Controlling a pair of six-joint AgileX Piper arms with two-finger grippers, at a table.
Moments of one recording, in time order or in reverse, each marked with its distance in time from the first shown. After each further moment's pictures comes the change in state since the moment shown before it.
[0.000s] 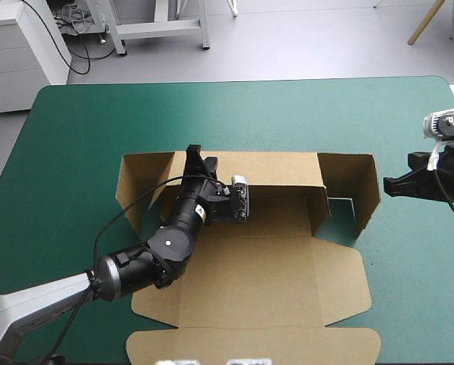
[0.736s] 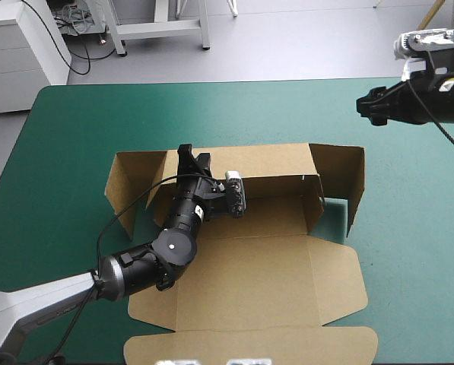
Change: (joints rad) left arm -0.001 0.013 0.014 0.104 0.077 -0.167; right arm 0.000 0.475 -0.442 0.155 0.100 -0.033
